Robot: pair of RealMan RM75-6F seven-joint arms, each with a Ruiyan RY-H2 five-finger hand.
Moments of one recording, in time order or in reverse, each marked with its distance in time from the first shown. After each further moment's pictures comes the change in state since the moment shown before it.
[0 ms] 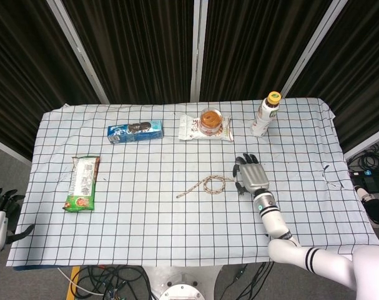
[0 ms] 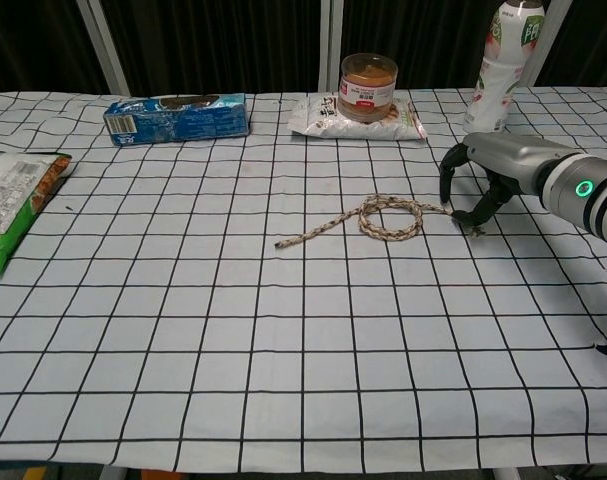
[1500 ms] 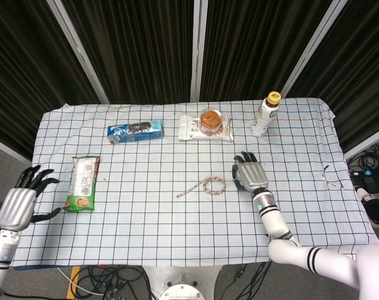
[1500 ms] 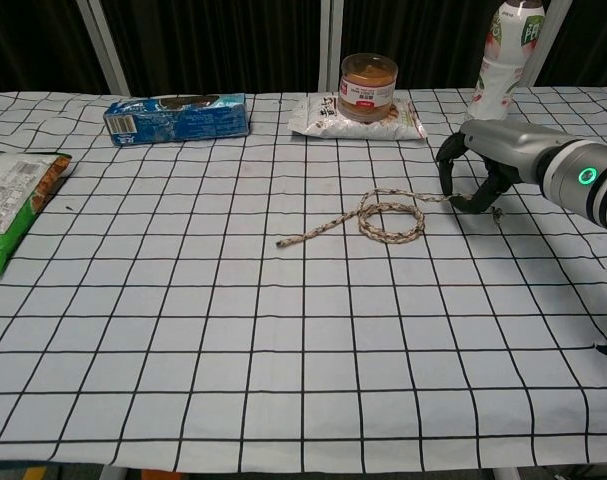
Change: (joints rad) left arm -0.205 0.051 -0.036 -0.034 0.165 -0.132 -0.118; right arm 0.013 0.040 0.006 -0.074 0.016 0.024 -0.022
